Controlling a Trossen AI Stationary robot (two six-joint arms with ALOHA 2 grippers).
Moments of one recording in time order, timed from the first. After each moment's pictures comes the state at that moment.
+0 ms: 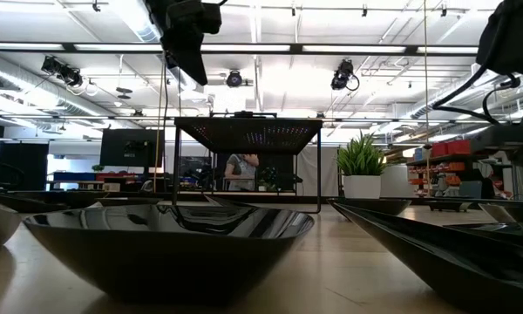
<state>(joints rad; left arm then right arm) 0.30 1.40 1.35 -0.91 -0.05 -0.05 0.39 1.11 0.42 -0.72 -0.08 2.14</state>
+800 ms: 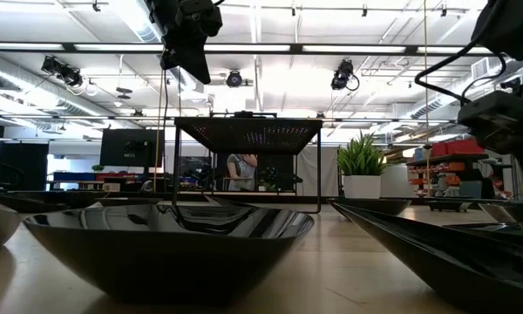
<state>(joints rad) 0.30 1.40 1.35 -0.89 -0.06 -0.22 0.39 1.05 0.42 -0.60 -0.02 1.85</state>
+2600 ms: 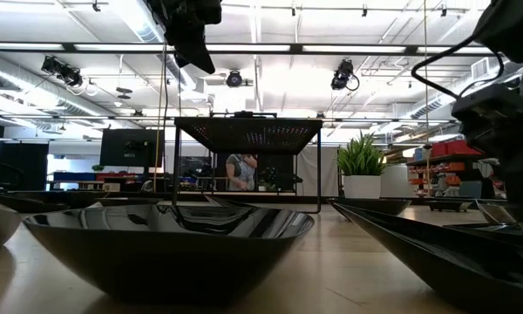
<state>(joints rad) 0.36 1.38 1.35 -0.85 0.13 0.11 0.38 1.04 0.36 -0.44 0.01 1.77</state>
